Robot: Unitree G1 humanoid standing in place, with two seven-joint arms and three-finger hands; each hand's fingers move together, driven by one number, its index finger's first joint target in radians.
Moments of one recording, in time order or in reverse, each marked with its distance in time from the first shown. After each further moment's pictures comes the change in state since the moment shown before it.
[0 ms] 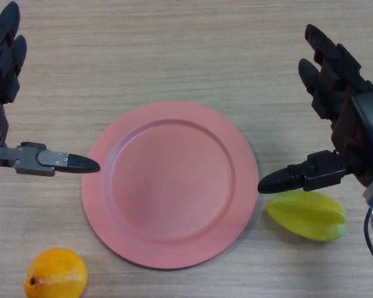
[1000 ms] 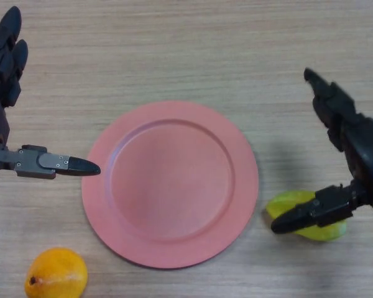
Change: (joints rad) left arm 0.006 -0.001 -0.004 0.005 -0.002 -0.002 0.000; right arm 0.118 -0.014 0.043 -0.113 -0.381 0.129 0.132
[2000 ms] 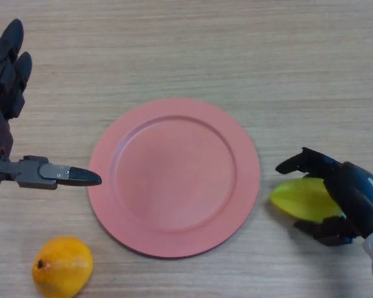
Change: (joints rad) left arm 0.047 -0.013 0.002 -0.026 -0.034 0.006 -0.008; right arm 0.061 -0.026 -0.006 0.351 -0.355 -0.379 -0.061
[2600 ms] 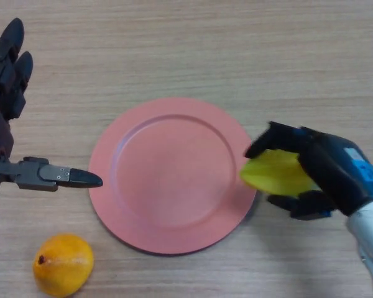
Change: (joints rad) left arm 0.012 -0.005 0.005 -0.037 -0.015 0.030 -0.021; right arm -0.098 0.057 0.103 -0.163 -0.019 -0.022 0.099
